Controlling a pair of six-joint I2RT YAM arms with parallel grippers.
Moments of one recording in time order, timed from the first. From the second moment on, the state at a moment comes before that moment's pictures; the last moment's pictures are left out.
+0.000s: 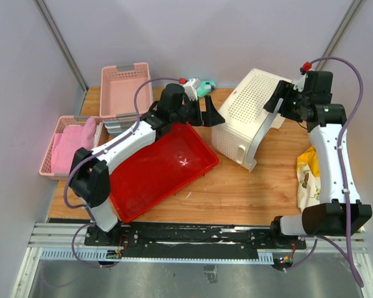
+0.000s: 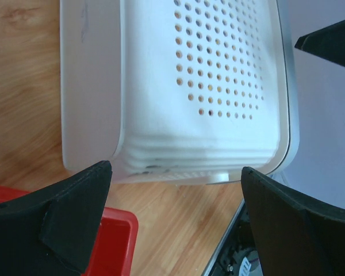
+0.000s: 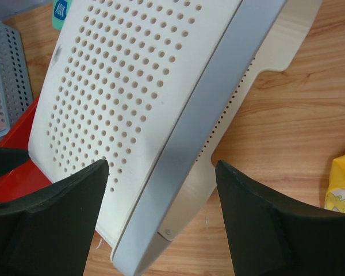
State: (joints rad) left arm -0.63 1.69 1.42 -0.07 0.38 -0.59; right arm -0.02 1.36 1.59 -0.86 -0.18 0.30
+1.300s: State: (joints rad) left arm -0.67 2.06 1.79 0.29 0.85 -0.97; right arm -0.32 1.20 1.09 -0.43 -0.36 0.56
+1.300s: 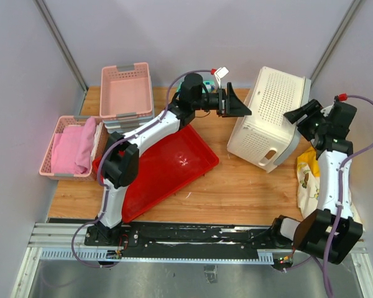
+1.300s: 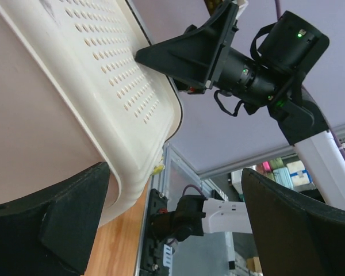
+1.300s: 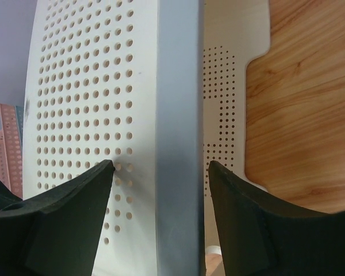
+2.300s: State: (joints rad) left arm -0.76 2.11 1.92 0.35 0.81 -1.05; right arm -0.44 1.37 1.06 -0.20 -0.57 0.62
